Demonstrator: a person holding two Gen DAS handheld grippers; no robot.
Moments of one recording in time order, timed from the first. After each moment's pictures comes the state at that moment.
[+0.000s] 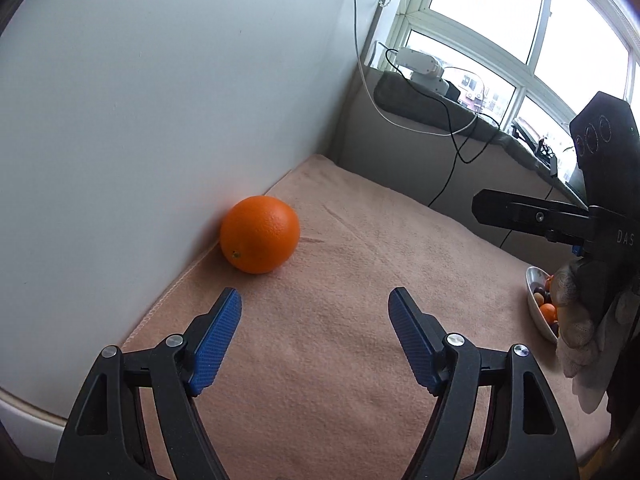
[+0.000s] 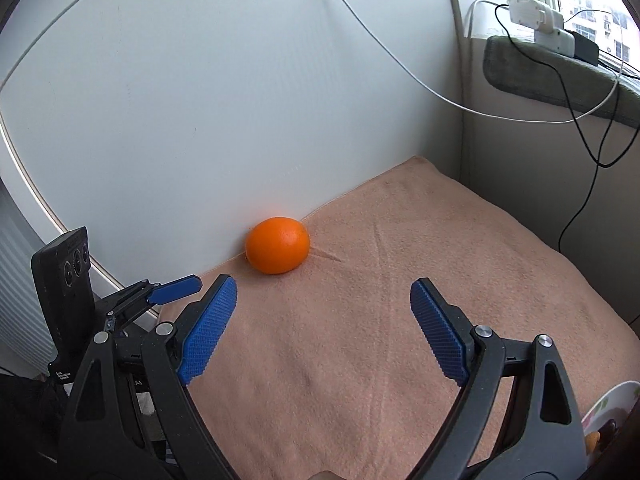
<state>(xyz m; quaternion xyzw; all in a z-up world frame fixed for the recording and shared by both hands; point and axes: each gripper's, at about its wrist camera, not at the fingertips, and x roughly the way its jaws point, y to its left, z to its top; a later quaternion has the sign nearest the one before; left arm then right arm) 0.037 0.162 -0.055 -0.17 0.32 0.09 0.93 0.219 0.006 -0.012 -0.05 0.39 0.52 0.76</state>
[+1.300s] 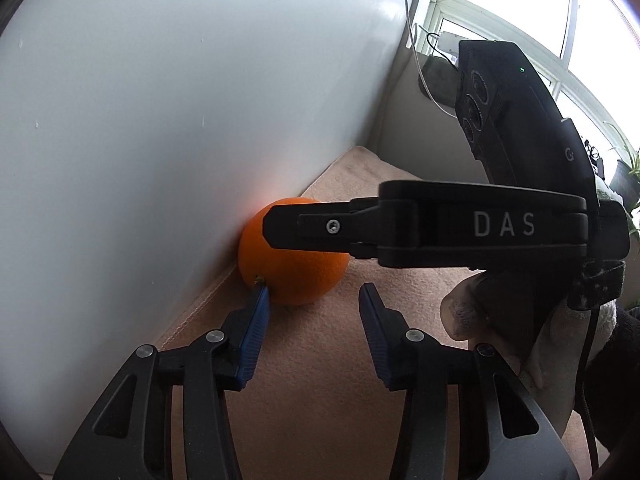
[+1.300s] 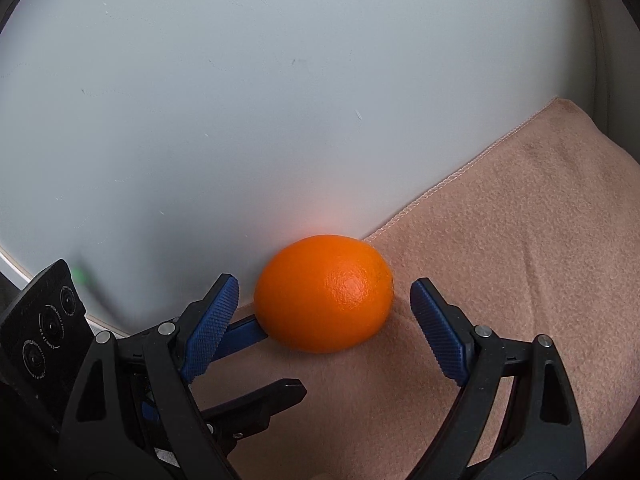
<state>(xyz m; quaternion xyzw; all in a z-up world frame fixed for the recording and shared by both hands) 0.069 0.182 -0.080 -0.16 0.33 0.14 0.92 0.268 0.177 -0.117 -0.02 0.47 0.61 0.63</state>
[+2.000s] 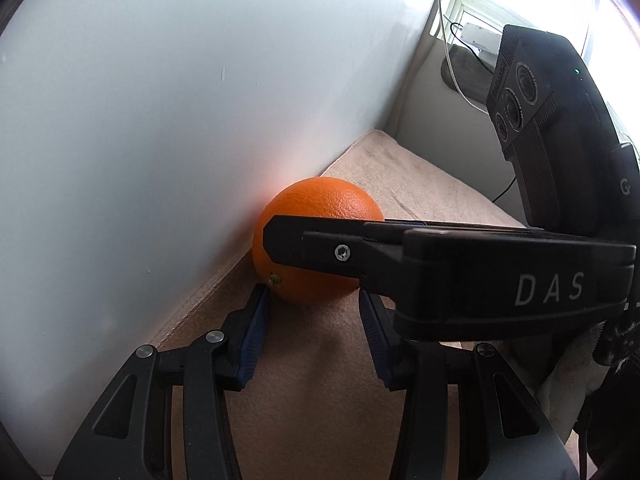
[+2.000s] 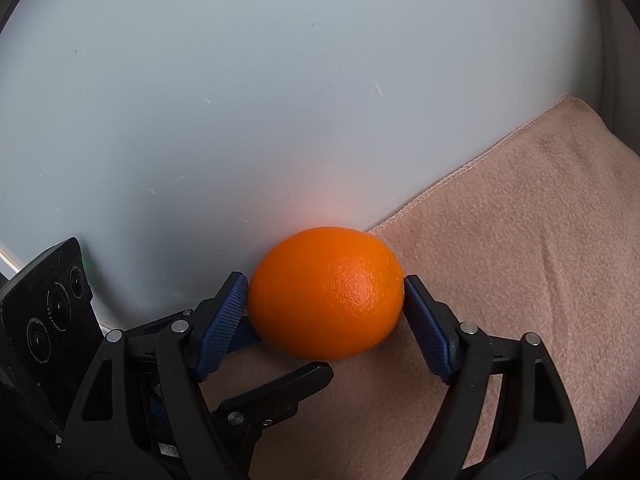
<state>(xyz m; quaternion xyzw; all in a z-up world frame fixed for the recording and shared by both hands) 0.068 0.193 -0.084 -0.19 0.36 0.15 0.90 0.256 0.181 -0.133 -0.04 0.46 0.61 0.64</state>
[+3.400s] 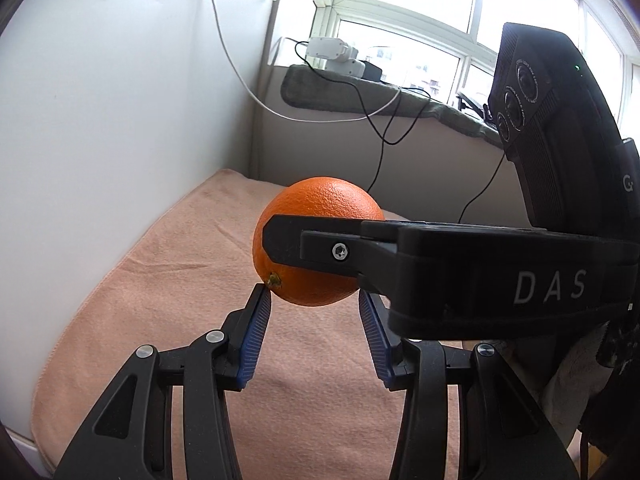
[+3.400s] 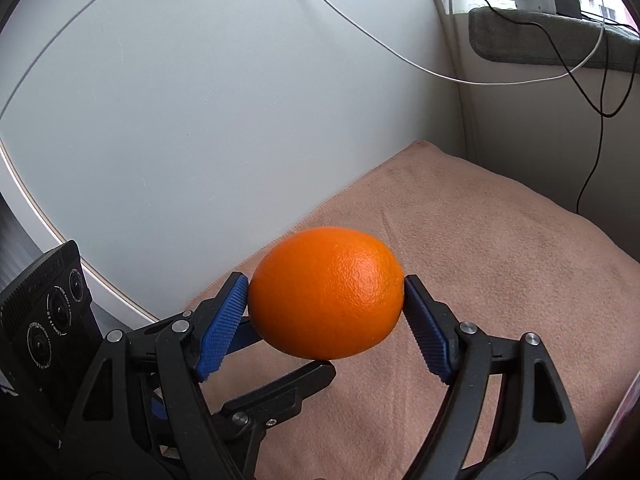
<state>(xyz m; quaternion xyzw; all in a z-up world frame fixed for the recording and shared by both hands) 0.070 0.058 -0.018 -0.10 0.31 0.01 0.95 0.211 -0.004 -0.043 0.02 0.39 0.51 0.76</state>
